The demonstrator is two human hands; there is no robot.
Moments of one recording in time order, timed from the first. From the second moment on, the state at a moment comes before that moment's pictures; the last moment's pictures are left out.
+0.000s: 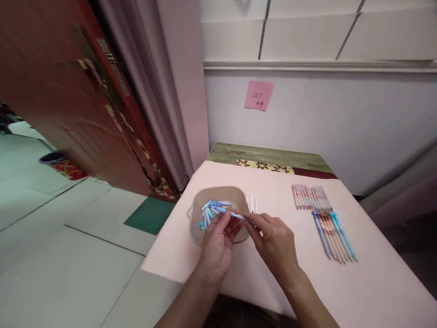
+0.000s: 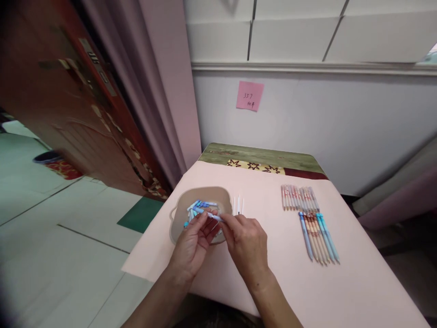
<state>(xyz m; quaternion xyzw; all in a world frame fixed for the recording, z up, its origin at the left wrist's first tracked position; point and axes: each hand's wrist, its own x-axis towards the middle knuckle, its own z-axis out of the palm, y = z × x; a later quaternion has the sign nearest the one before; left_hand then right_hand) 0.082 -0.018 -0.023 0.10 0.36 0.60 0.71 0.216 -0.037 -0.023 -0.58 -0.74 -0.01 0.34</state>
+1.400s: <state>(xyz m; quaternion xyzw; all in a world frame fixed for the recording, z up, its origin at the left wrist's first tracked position) 0.094 -0.025 -0.018 0.18 0.40 0.56 0.70 0.214 -0.048 -0.021 -0.56 -0.69 -0.05 0.46</state>
